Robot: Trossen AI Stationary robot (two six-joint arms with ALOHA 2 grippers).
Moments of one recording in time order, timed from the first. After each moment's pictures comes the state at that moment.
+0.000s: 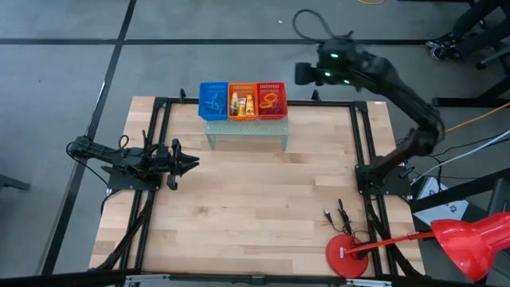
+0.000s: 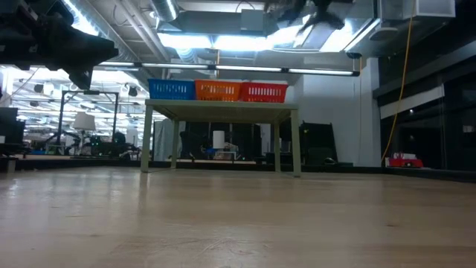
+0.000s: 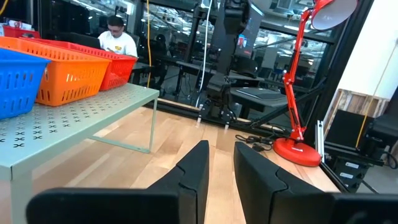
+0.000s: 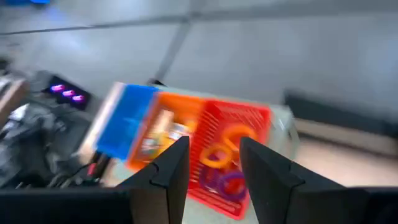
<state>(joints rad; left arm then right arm) -0.29 0.00 0.01 0.08 -0.43 -0.19 -0.54 1.56 1.89 -1.02 0.10 0.76</state>
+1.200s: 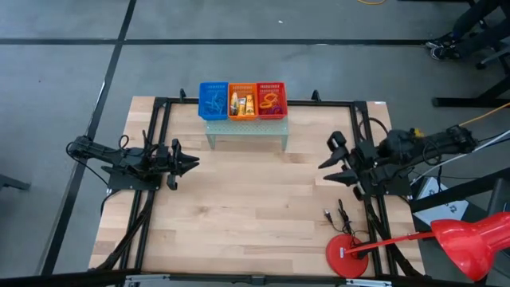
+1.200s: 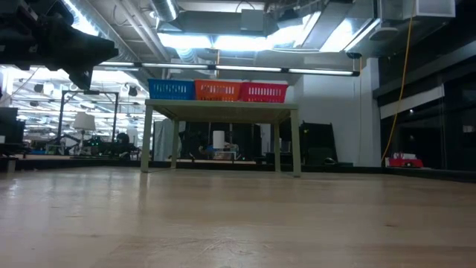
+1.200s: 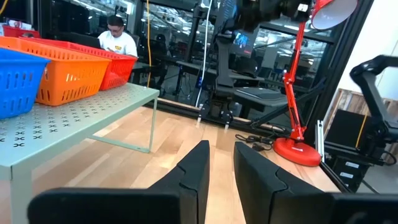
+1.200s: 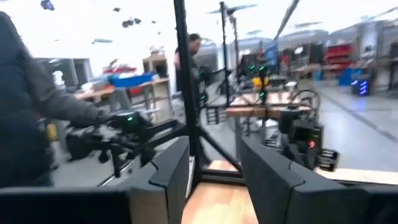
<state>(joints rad) -0.28 0.01 0.01 0.07 -0.42 -0.19 0.31 0.78 0.80 0.12 -0.06 0.12</state>
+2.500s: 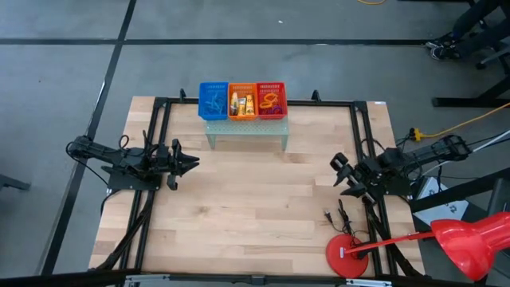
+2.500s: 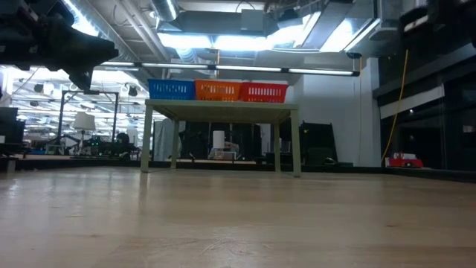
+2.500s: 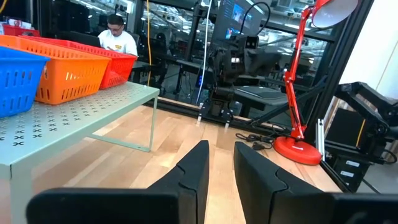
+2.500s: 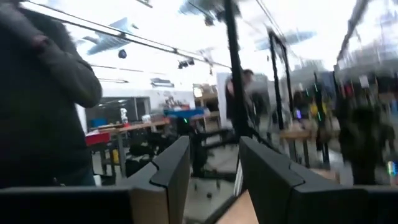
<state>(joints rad) -0.28 0.02 0.01 0.07 -0.43 -0.19 0.30 0.37 0.01 0.72 -0.25 0.26</state>
